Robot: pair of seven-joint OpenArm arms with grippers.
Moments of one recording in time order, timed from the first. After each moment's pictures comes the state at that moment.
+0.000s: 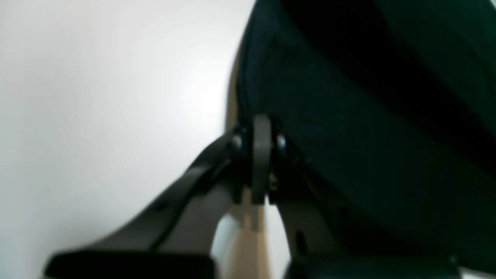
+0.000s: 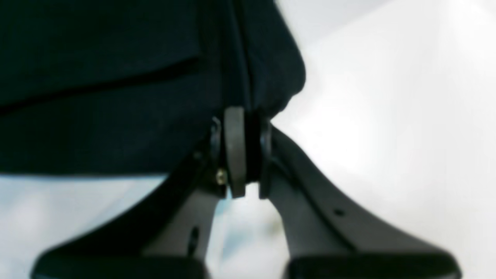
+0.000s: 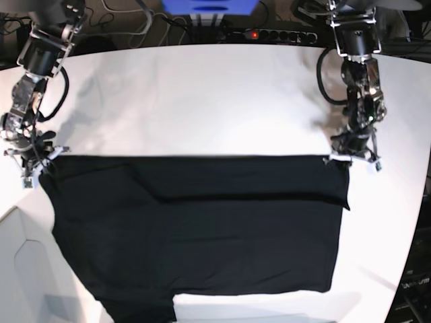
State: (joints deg) left arm 3.0 -18.9 -14.6 75.8 -37.5 0.7 28.1; right arm 5.1 19.1 28.1 71.0 -0.1 30.1 -33.9
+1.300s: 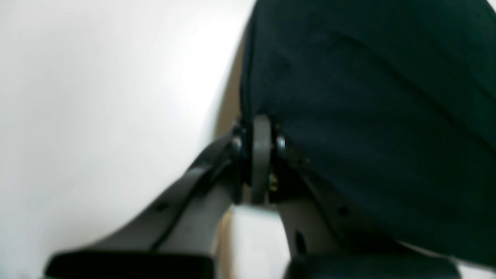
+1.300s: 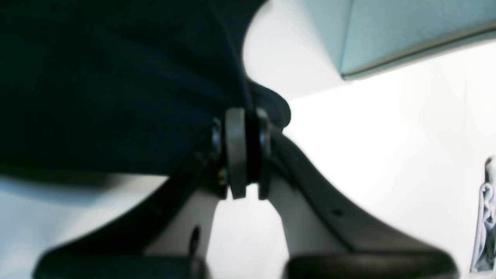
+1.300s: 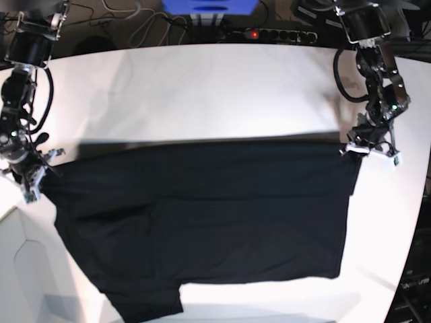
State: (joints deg) left arm 7.9 -18.4 -24.9 92.1 -36.8 0.8 47.7; right arm 0.6 23.8 21.4 90.3 0.7 31.4 -43.3
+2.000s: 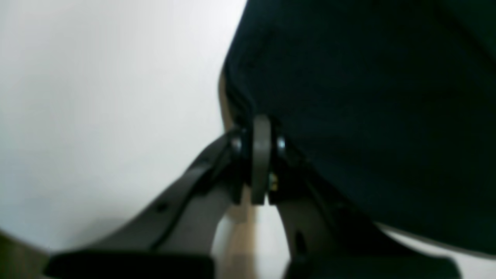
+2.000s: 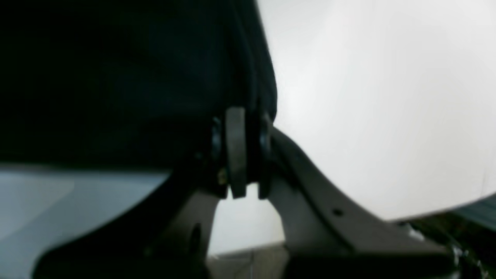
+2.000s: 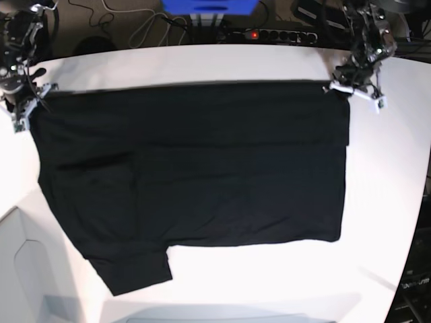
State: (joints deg) left arm 30.6 -13.3 -27.7 103.9 -37.3 0.6 47.2; right arm -22.6 17.8 35.1 97.8 0.3 31.4 -42.8
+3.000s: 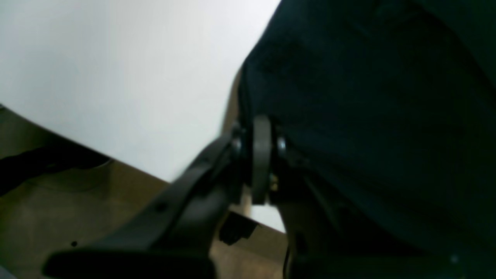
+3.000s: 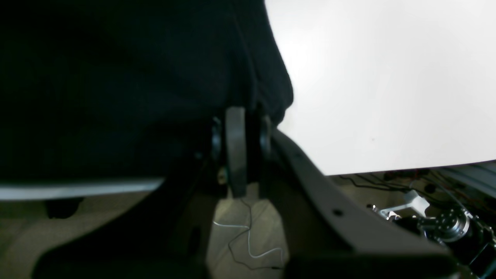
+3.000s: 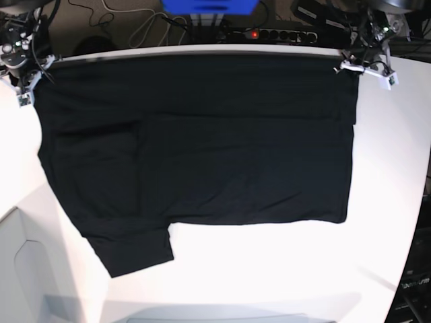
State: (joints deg) left arm 36.8 -11.1 -33.5 105.3 -37.2 0.7 47.8; right arm -31.0 16.3 35.8 100.9 0.5 31.4 -43.1
